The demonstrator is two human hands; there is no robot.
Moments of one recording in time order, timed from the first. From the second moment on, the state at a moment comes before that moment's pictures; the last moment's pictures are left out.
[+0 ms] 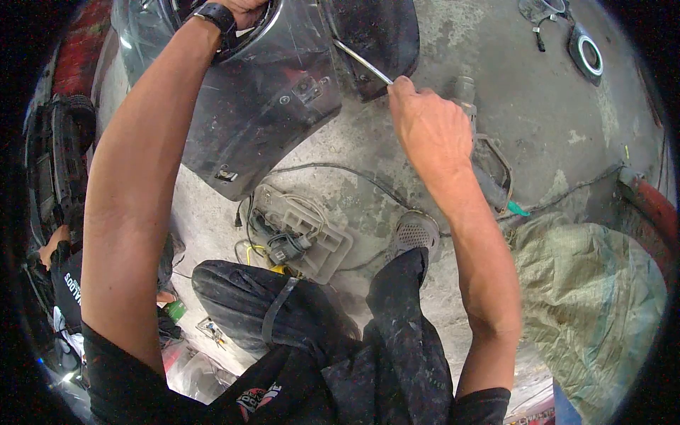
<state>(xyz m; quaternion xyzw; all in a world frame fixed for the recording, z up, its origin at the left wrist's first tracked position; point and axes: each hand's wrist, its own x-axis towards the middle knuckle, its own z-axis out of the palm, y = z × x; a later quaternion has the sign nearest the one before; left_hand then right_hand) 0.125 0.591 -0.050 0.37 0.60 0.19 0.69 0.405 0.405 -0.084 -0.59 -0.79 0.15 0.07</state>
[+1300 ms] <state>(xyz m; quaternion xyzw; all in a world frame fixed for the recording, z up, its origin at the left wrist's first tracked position) 0.241 0.379 -0.078 0.68 0.64 0.34 0.13 0.417 0.274 -0.187 -0.66 -0.64 0.39 0.04</state>
